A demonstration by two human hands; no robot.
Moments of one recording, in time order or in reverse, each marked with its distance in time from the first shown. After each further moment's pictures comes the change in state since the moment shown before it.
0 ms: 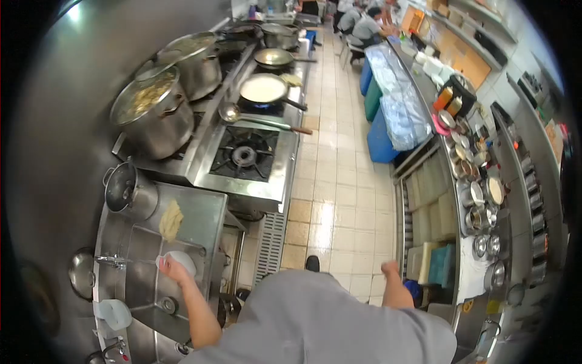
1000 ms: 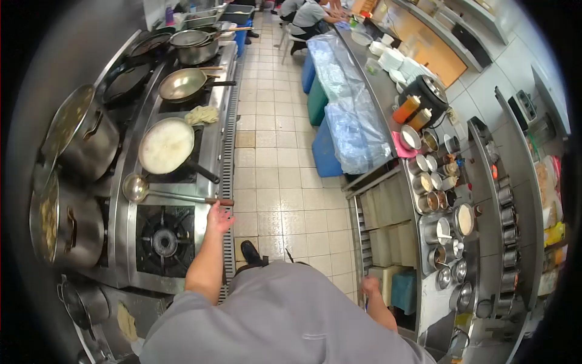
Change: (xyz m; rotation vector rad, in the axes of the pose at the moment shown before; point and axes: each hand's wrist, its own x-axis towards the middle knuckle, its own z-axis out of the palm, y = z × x) left_hand -0.273 -0.075 0.695 -0.100 -0.928 -1.110; right_hand 0.141 -0.040 -0.204 0.666 -0.166 0.076
